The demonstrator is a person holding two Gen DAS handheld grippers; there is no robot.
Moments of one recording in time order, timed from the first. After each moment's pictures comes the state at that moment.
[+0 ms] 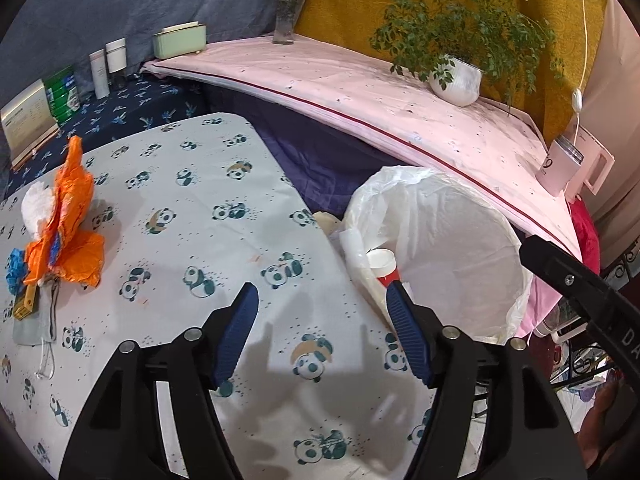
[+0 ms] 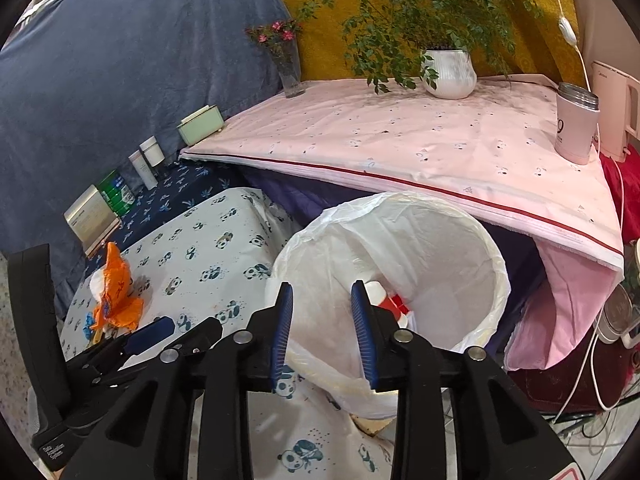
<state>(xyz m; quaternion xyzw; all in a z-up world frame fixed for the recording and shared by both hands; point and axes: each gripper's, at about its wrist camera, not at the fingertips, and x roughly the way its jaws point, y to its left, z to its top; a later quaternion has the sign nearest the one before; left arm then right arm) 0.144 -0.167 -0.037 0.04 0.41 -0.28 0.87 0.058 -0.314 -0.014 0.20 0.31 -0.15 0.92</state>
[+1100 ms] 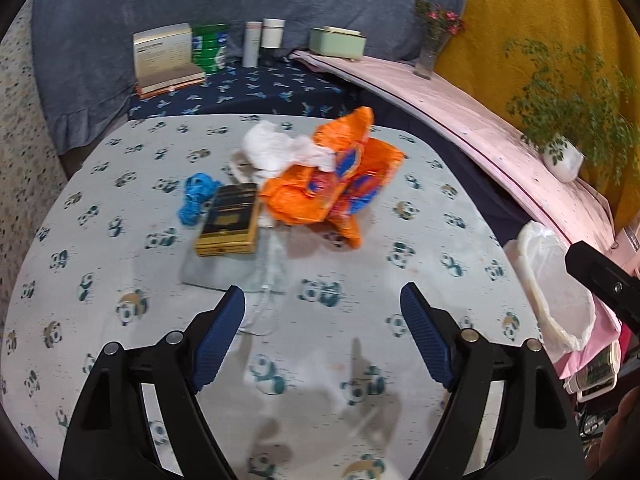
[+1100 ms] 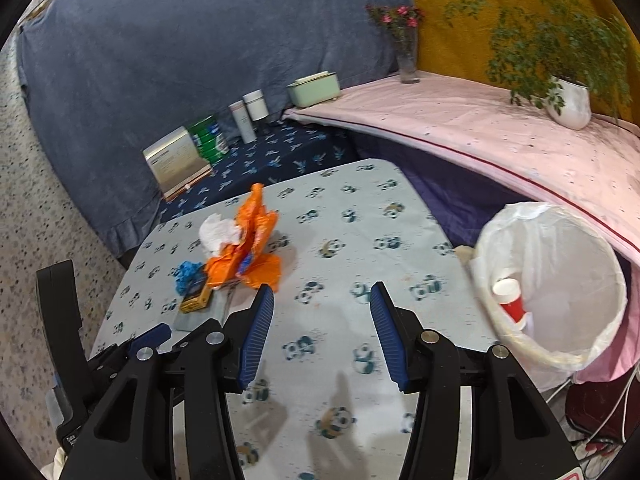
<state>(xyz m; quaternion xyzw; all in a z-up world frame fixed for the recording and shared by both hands) 0.160 0.056 -0.031 -0.05 0.40 -0.11 0.91 0.115 -0.133 0.012 0.15 0.34 0.00 0.93</state>
